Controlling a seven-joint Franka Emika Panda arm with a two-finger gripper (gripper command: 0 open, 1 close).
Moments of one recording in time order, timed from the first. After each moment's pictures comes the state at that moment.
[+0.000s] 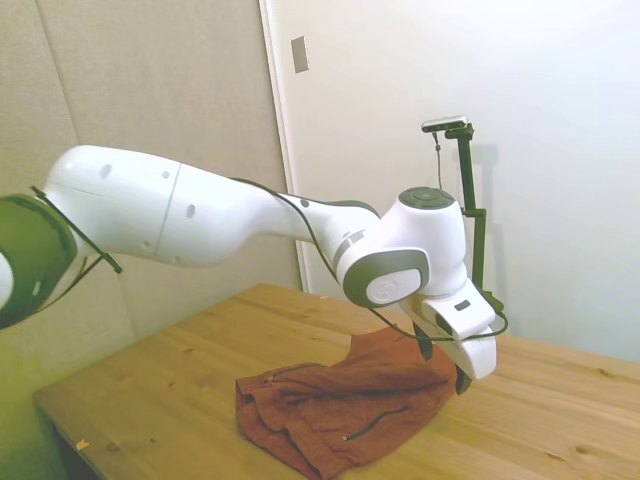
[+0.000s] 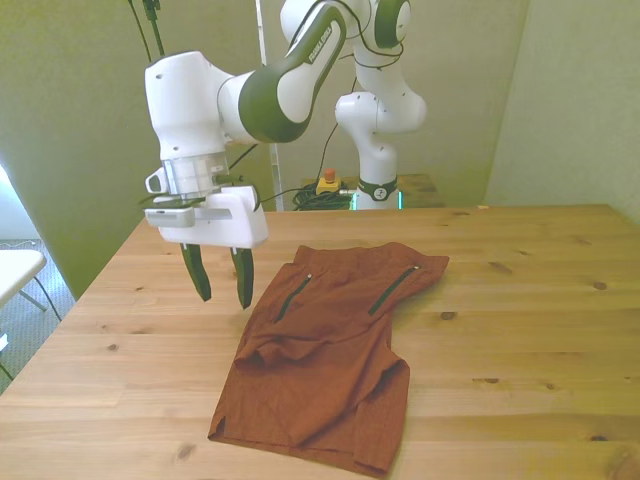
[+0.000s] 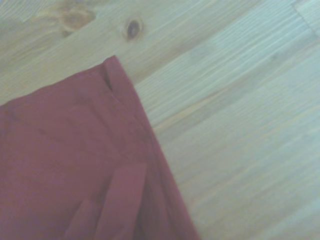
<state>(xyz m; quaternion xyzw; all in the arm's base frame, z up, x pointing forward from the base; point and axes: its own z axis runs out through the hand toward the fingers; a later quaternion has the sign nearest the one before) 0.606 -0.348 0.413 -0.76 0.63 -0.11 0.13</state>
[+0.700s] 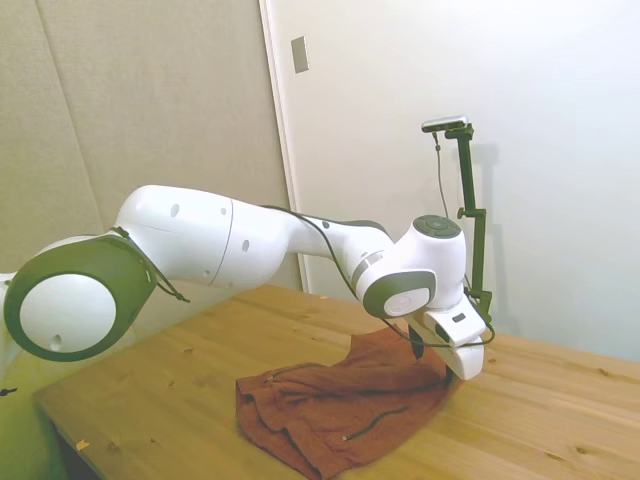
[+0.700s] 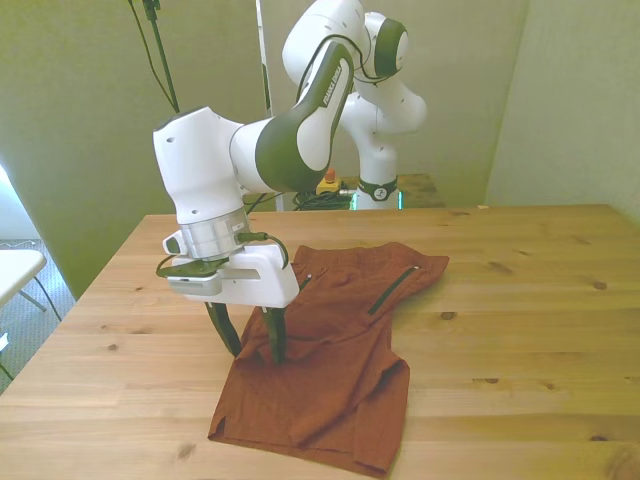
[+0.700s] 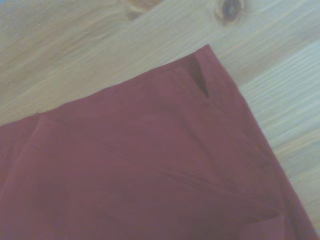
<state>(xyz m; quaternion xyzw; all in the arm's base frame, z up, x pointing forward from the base) 0.669 -0.311 0.367 -0.78 0.60 -0.08 0.16</state>
